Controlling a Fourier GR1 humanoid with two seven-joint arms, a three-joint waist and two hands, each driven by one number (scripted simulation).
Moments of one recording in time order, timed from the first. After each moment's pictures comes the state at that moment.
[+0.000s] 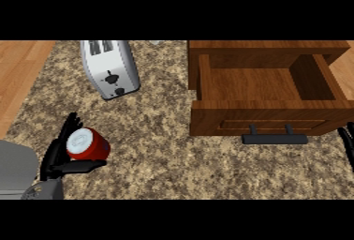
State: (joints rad) left arm -0.18 0.21 0.26 -0.84 0.00 -0.15 -0.49; right arm 0.26 -0.02 -0.24 -2.13 -0.06 0.21 0.08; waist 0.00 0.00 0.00
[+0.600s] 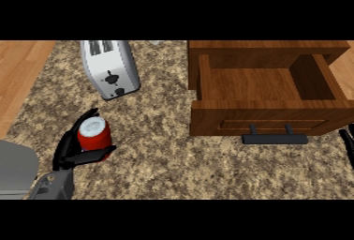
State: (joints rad) left arm -0.26 0.19 0.22 -0.76 0.00 -0.14 -0.54; right arm 0.27 -0.02 -0.25 -2.13 -0.08 0.22 0.08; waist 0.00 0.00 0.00
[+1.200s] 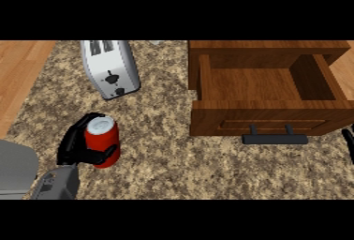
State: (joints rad) left arm -0.24 0.16 0.19 -0.89 0.07 -0.21 -0.45; right arm 0.27 -0.01 -0.24 -2.17 -0.09 0.20 0.11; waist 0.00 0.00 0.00
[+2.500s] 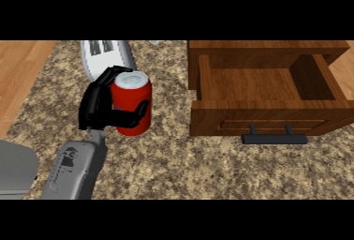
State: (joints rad) left arm -0.39 0.02 0.02 -1.39 0.01 0.11 -0.02; right arm 0.33 -0.02 -0.28 -2.23 -0.14 0.21 0.11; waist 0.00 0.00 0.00
